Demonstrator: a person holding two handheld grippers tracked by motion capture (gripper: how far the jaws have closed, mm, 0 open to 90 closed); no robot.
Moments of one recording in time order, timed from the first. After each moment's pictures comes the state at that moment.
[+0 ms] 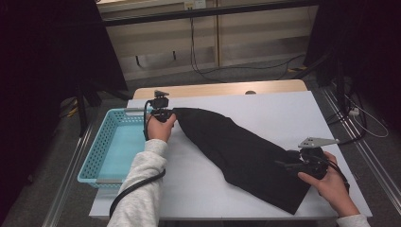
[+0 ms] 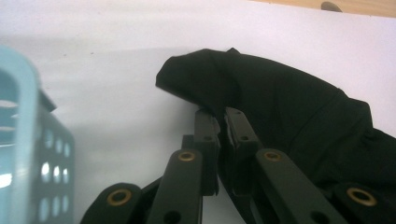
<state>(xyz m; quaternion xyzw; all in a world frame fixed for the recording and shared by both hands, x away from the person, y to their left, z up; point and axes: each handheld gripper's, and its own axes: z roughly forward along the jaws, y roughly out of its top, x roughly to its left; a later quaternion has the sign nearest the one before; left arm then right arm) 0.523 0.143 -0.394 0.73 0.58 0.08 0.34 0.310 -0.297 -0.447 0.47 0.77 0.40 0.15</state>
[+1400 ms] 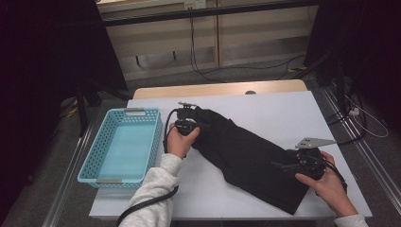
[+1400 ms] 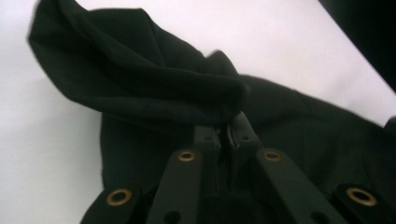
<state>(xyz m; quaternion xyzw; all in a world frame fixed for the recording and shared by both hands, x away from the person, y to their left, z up) 0.469 0.070 -0.404 0.79 0.45 -0.01 0.41 0.309 -0.288 -0.444 0.47 0.77 0.40 0.15</state>
